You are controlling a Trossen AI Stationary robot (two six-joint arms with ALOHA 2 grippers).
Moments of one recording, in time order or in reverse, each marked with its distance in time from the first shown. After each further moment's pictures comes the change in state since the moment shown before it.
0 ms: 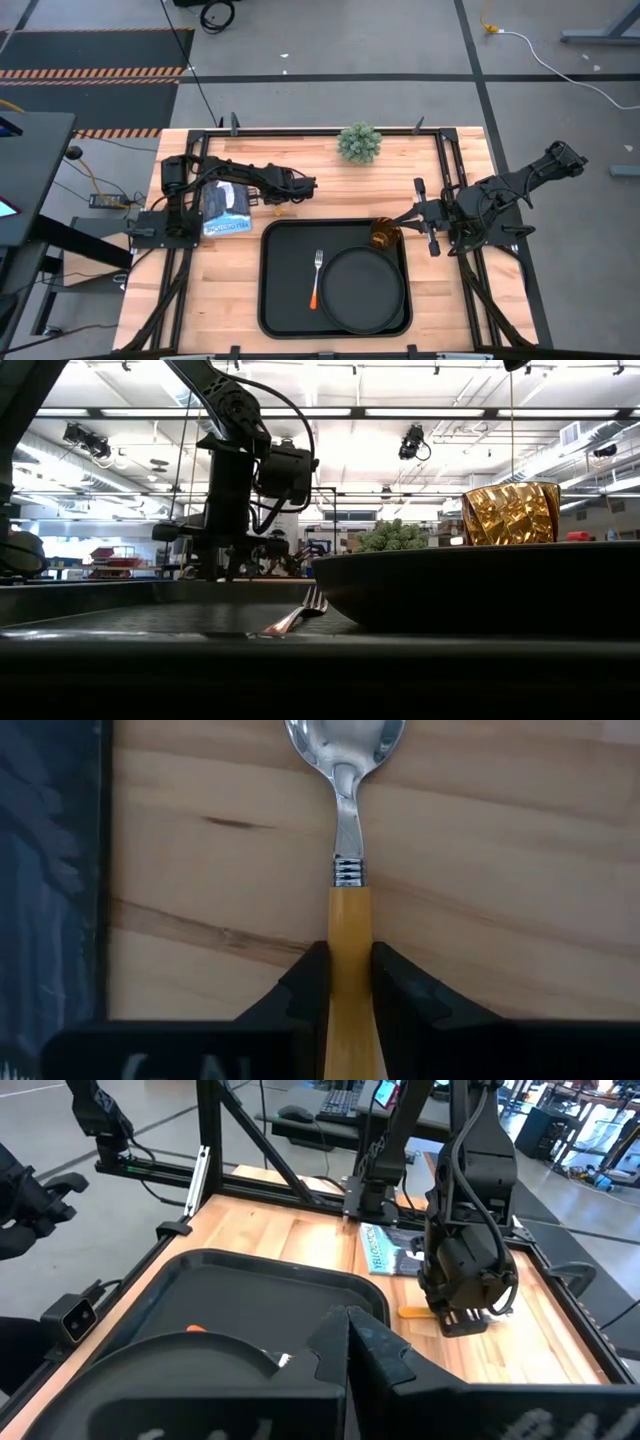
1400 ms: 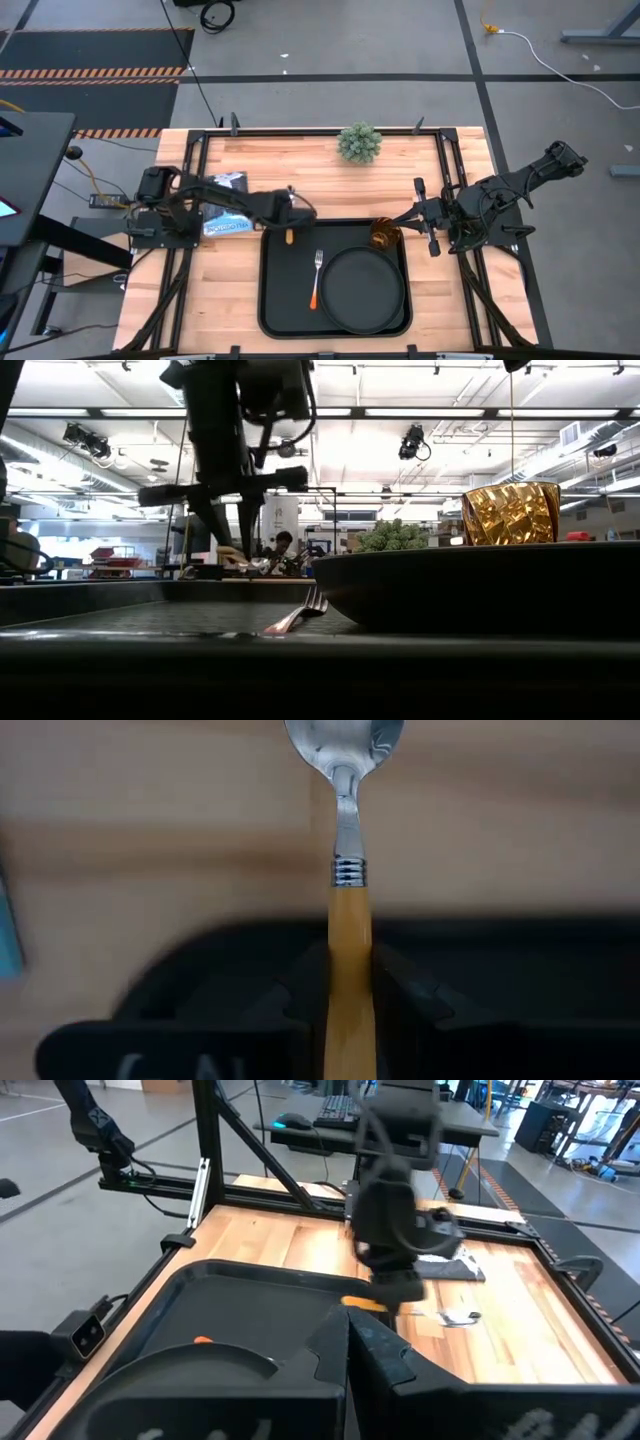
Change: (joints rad) left arm -0.282 -0.149 0.011 0.071 0.071 -0.112; right arm 0.000 0.000 0.000 0.016 0.000 0.043
